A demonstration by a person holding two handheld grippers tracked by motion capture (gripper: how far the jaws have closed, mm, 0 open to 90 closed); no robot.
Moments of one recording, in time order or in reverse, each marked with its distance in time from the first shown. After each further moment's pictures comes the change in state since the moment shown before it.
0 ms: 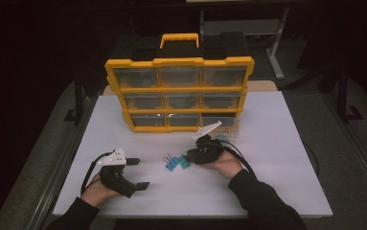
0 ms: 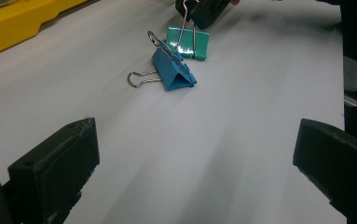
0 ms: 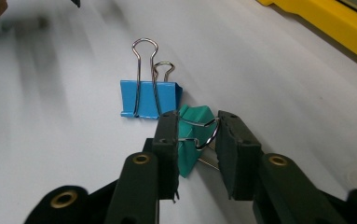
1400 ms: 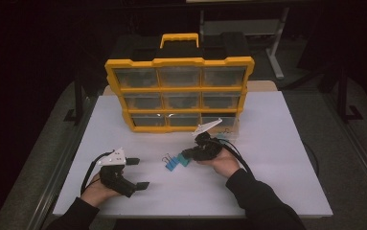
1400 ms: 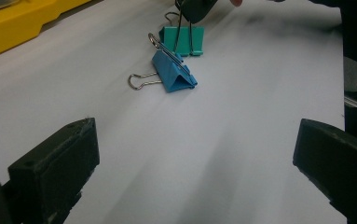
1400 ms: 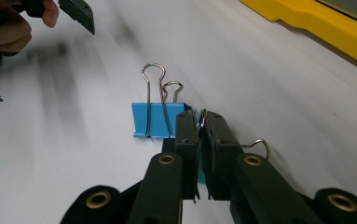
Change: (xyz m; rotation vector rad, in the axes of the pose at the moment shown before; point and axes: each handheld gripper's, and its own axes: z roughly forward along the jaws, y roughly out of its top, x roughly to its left) left arm 0.000 0.000 -0.001 -0.001 0.003 0.002; right arm -0.002 0.006 0.001 -0.048 0.059 0.059
